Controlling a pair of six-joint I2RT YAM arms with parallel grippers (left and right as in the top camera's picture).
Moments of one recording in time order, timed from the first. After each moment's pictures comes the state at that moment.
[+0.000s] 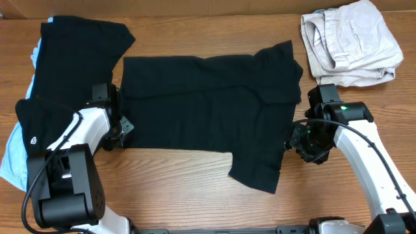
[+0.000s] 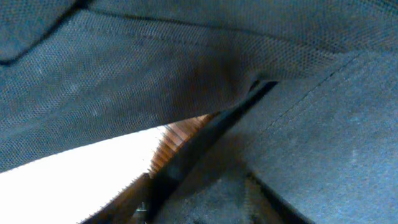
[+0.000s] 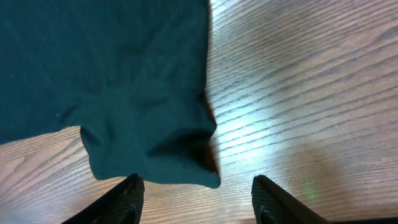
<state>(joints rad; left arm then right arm) 0.13 1.76 0.98 -0.69 -0.14 -0.63 0.09 1.42 1.03 -1.19 -0.20 0.49</state>
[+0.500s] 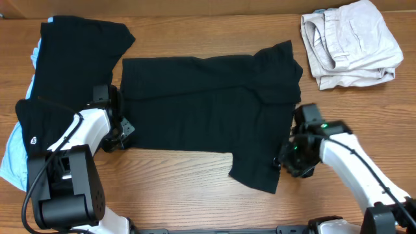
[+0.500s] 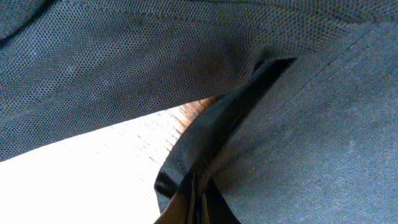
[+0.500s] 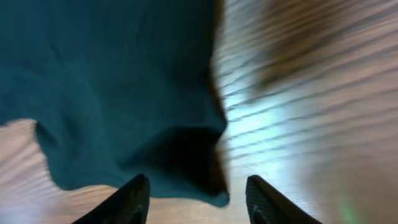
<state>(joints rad) 0.13 1.76 0.97 -0.70 -0.13 -0.62 0.18 1.42 0.79 -0.97 -0.26 0.56</state>
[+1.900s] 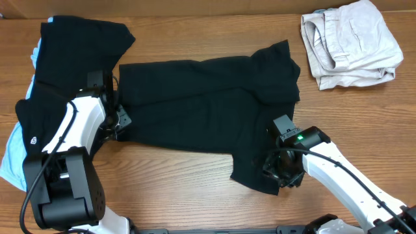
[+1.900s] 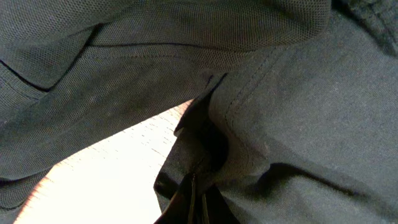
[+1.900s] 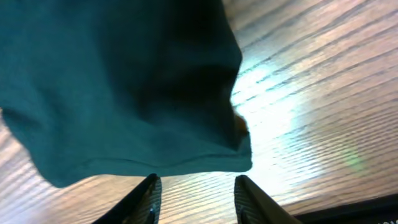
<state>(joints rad) 0.13 1.76 1.14 -0.88 -0.12 -0.47 0.44 1.37 0.79 -1.05 -0.14 0.91</state>
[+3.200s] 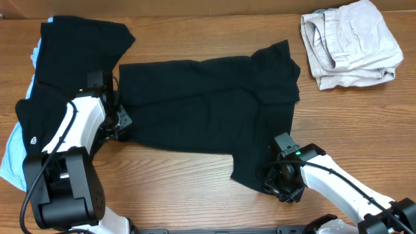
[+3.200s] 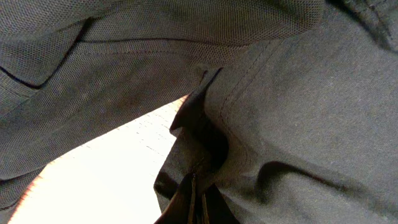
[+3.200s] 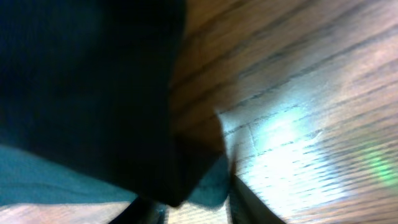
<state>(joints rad) 0.13 1.76 1.14 -0.89 -0.10 -0.47 0.44 1.37 0.58 -0.88 -0.20 0.93</state>
